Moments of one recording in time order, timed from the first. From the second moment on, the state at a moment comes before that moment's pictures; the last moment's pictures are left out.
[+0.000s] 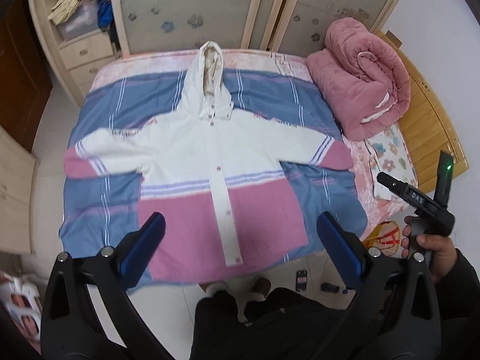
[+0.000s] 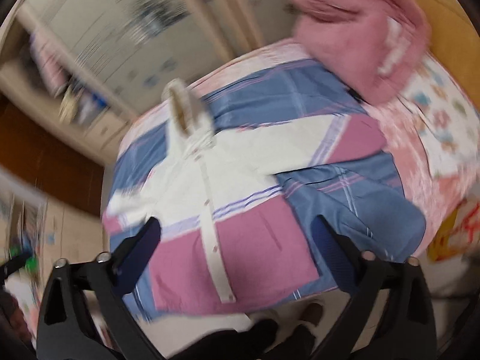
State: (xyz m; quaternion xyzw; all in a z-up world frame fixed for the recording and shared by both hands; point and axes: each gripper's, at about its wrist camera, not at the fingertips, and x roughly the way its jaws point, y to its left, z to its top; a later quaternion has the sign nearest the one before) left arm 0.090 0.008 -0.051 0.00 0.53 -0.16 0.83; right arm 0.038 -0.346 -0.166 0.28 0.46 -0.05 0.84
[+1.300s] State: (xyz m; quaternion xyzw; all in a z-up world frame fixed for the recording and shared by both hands) left arm 0.275 -0.170 -0.151 0.14 0.65 -0.01 0.75; right arm 0.171 -0.710 -0.561 0.55 0.44 -0.26 0.66
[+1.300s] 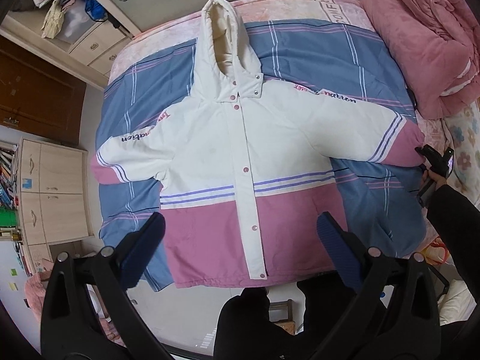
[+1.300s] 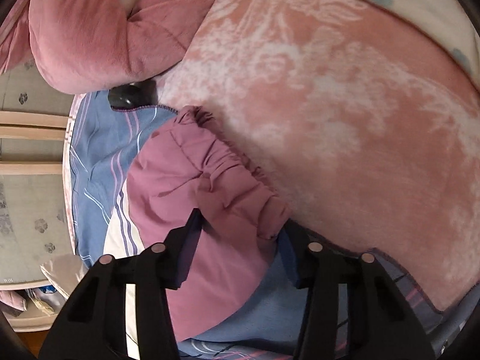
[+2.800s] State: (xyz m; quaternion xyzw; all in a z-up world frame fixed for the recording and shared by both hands) left arm 0.176 0.206 -0.132 -0.08 0.59 0.04 0.81; right arm 0.378 -0.014 -0.375 0.00 0.54 0.07 0.84
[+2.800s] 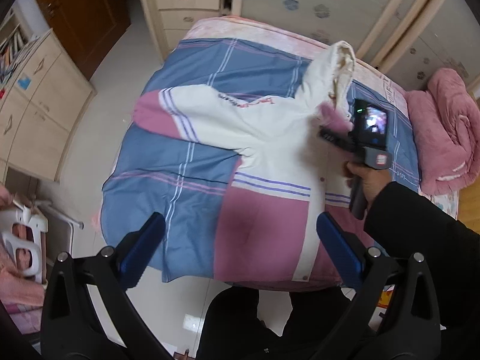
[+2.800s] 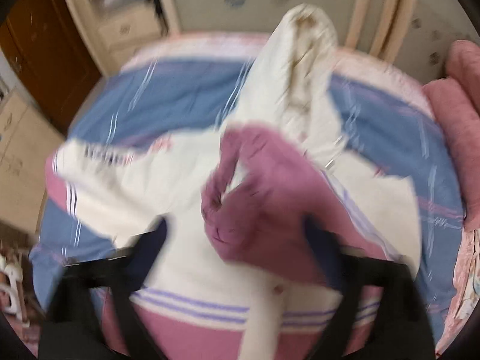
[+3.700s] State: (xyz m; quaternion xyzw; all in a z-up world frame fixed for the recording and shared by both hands) left arm 0.151 0.078 -0.090 0.00 0.54 -0.06 0.84; right arm 0.103 -0.192 -0.050 0.06 0.51 -0.06 0.86
